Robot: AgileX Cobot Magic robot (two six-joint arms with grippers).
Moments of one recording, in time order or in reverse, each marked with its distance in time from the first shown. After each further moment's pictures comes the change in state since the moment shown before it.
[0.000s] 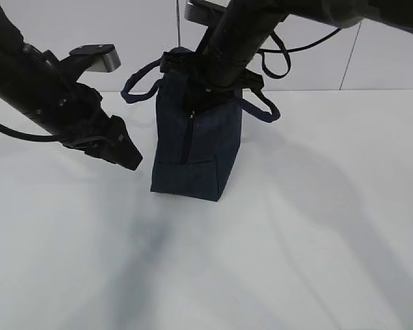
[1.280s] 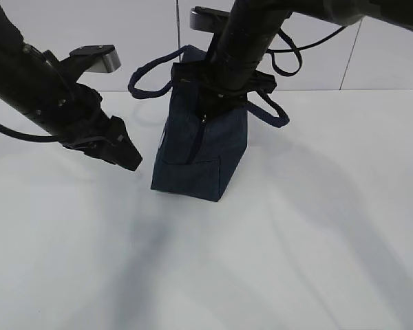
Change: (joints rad) left arm 0.000 0.000 0.000 0.002 0.012 -0.003; right arm 0.000 0.002 -0.009 -0.078 0.099 0.000
